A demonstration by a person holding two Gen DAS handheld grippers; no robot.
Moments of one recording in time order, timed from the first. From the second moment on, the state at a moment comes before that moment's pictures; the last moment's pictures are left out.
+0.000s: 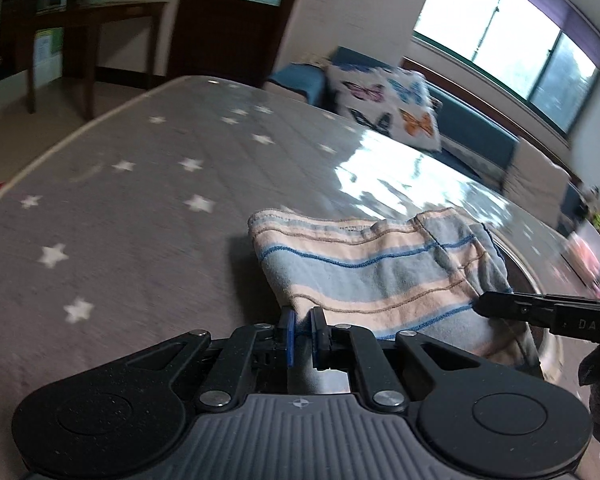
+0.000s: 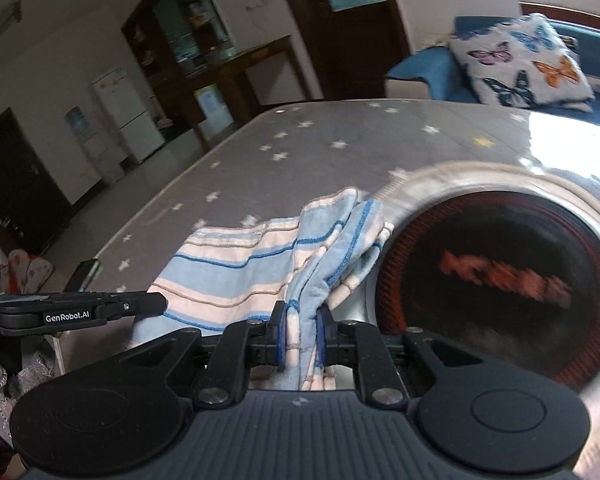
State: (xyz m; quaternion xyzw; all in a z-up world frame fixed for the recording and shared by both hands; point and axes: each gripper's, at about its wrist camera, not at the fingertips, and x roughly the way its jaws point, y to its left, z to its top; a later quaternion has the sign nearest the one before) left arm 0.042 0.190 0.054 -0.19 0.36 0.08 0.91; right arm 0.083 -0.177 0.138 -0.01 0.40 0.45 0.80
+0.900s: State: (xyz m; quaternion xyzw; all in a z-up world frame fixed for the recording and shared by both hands) left arm 0.080 0.252 0.047 -0.16 0.36 0.19 0.90; right arm 0.133 -0.082 0.126 -0.04 0.40 0.45 0.80
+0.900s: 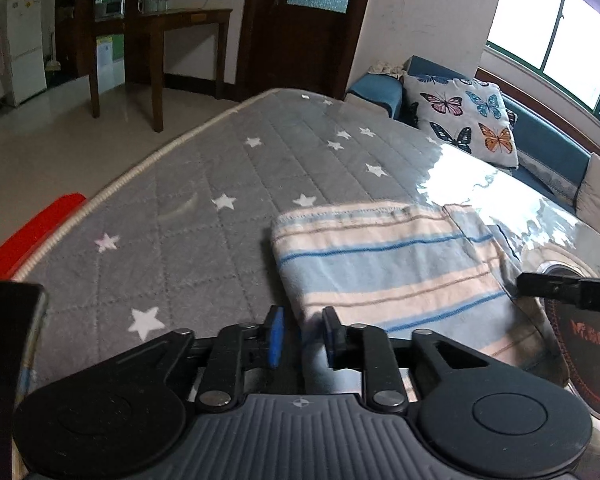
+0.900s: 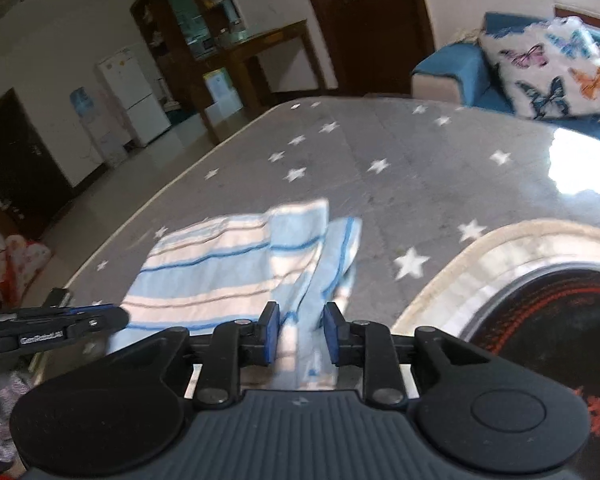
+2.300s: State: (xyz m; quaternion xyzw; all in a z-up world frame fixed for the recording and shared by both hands) left arm 0.027 0.208 0.057 -0.12 0.34 0.20 0.91; right arm 0.031 -0.112 0.134 -0.13 0.32 0.50 0.79
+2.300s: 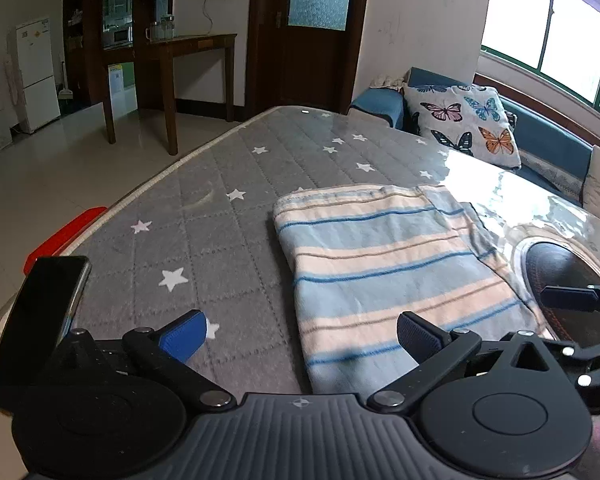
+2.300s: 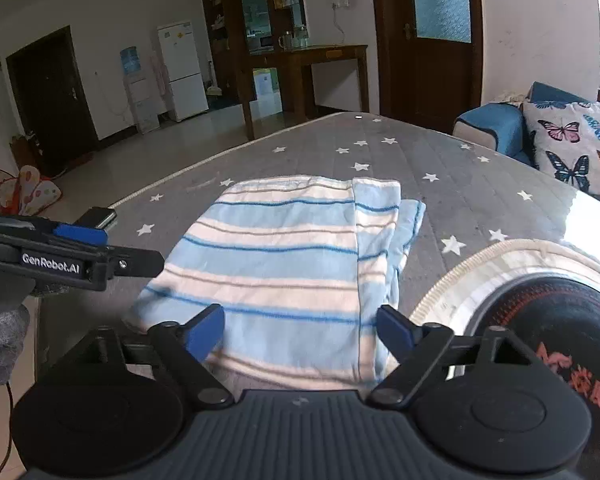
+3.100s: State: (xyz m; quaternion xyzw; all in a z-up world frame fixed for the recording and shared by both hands) left arm -0.016 0.159 0.039 -0.11 0.37 0.21 0.90; right arm -0.026 -0.159 0.122 -0.12 0.31 0.47 0.82
